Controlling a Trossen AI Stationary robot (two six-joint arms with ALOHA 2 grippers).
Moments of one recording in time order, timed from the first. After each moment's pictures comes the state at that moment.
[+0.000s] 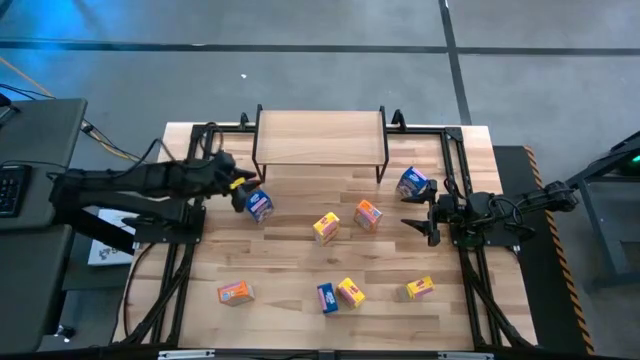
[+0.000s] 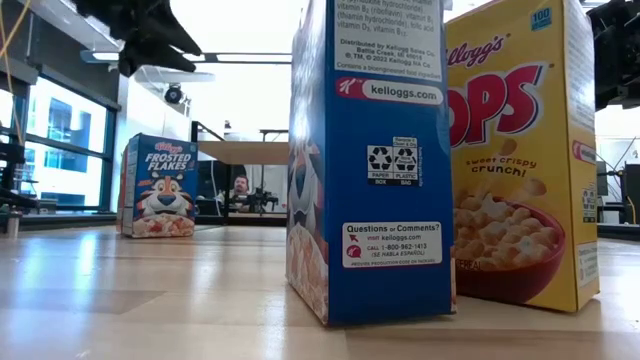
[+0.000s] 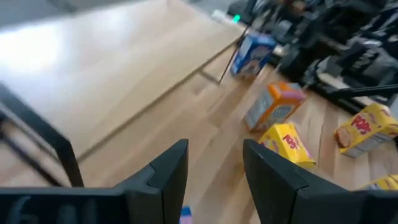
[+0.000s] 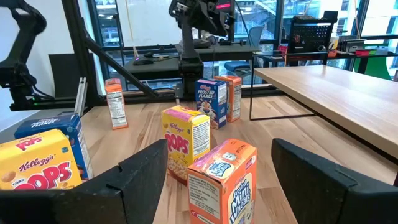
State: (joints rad) left arm 0.02 0.72 0.72 -0.51 -0.35 -0.53; right arm 0.24 0.06 0.02 0.05 0.30 0.03
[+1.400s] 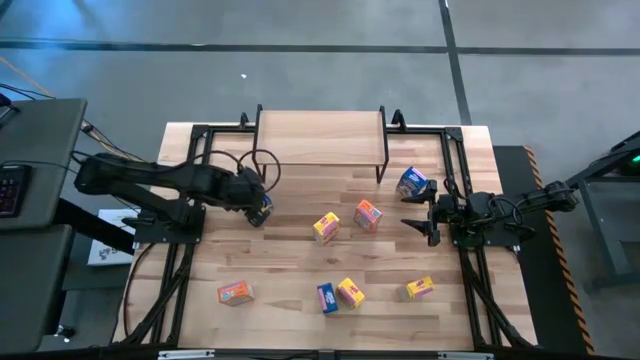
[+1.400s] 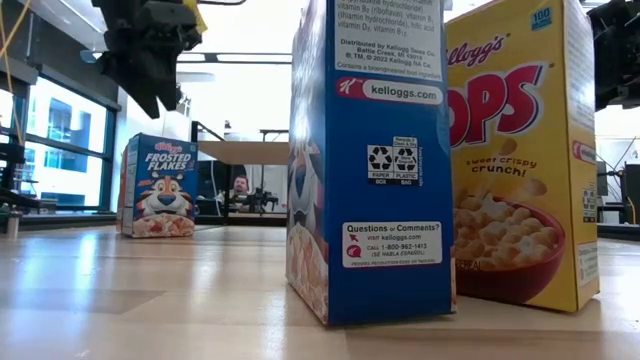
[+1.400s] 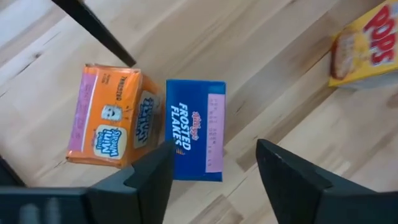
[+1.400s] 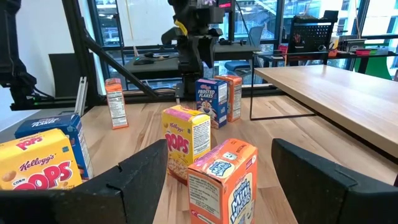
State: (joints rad) left arm -0.08 1.22 1.05 -1.11 -0.31 -0.88; right arm 0.24 0.06 0.02 0.04 0.30 0.03
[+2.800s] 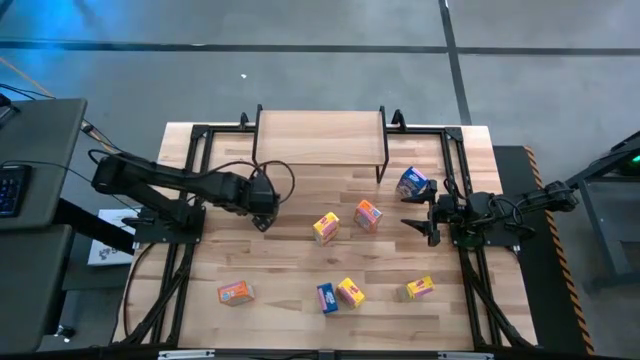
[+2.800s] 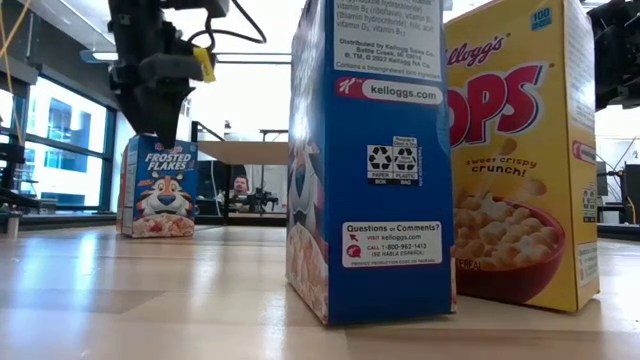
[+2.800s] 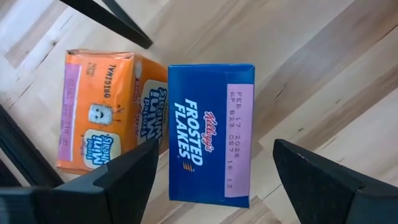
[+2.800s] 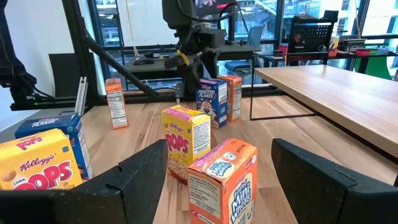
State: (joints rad) left arm -0.08 1.40 1.04 -1.14 -0.34 -0.86; right arm 0.24 0.06 0.02 0.04 0.30 0.03
